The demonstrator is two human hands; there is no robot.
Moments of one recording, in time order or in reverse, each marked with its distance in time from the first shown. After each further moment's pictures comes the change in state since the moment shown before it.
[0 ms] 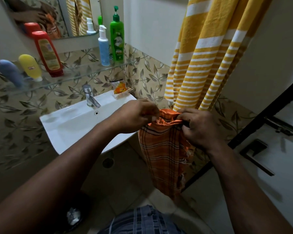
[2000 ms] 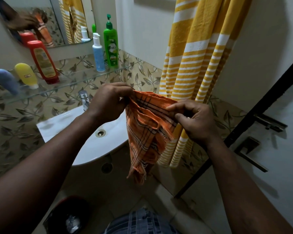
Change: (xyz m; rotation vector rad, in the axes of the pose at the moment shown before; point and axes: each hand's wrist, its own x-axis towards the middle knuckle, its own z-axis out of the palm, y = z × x) left_hand -0.007 -0.006 -0.044 0.320 0.492 0.345; right_hand 0.003 -0.012 -0.020 0.646 0.197 0.198
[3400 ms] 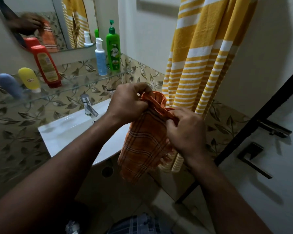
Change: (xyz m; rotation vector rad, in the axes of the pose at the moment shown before) left_hand 0.030 0.040 0.014 -0.243 -0.027 -0.458; right_hand -0.004 -0.027 0.044 -0.551 0.165 0.044
